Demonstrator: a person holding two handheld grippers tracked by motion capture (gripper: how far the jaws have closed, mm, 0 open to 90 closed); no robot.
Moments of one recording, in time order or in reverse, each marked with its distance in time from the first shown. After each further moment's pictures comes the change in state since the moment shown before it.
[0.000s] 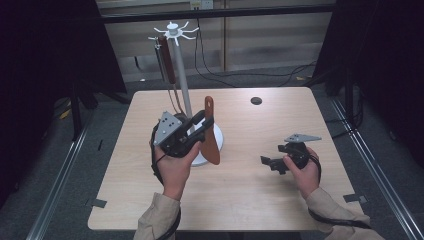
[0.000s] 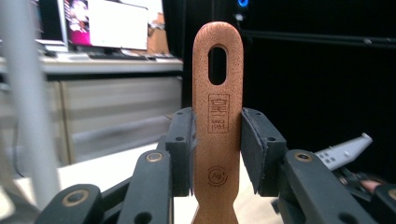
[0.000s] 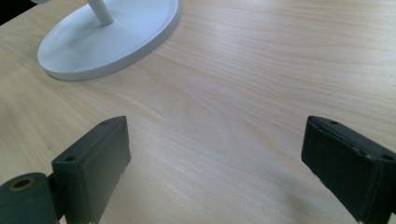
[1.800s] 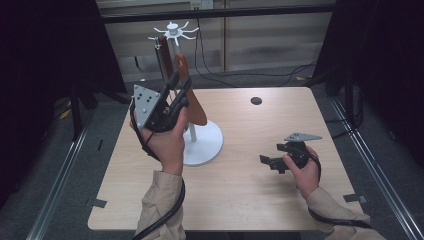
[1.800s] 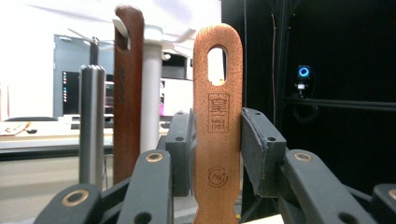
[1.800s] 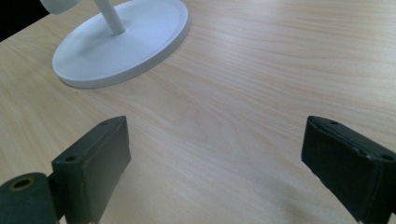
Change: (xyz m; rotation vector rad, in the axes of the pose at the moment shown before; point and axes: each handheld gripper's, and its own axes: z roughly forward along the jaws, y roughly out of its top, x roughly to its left) left arm 0.010 0.068 0.000 -0.262 0.262 0.076; right arm 0.004 0.005 -0.003 -0.024 0.023 -0.011
